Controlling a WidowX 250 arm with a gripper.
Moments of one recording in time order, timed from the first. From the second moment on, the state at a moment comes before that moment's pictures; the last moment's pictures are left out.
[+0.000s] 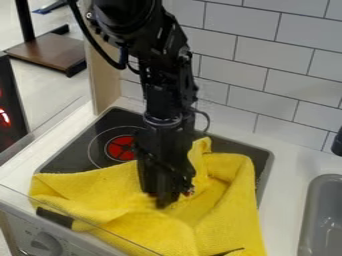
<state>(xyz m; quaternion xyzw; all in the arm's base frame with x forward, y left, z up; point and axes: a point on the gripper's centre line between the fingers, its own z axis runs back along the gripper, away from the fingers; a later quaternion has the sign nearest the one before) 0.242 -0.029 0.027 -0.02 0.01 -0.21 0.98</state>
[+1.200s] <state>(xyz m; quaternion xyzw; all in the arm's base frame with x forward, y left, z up) 0.277 0.035 0.061 0.05 -0.05 -0.14 0.99</state>
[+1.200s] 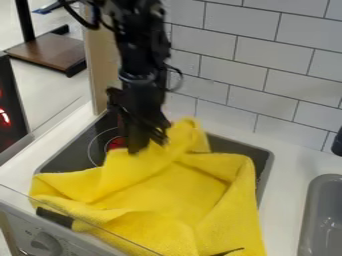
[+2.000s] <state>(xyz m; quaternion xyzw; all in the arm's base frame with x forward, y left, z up) 0.325 0.125 0.045 0.10 -0.04 -0.05 0.99</state>
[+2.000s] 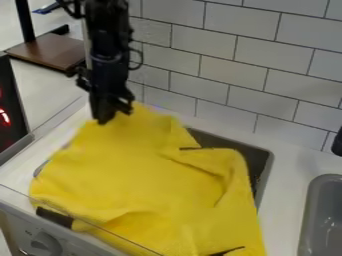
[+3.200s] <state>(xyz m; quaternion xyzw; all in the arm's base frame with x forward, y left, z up) 0.317 0.118 0.065 0.09 -0.06 -0.05 0.99</state>
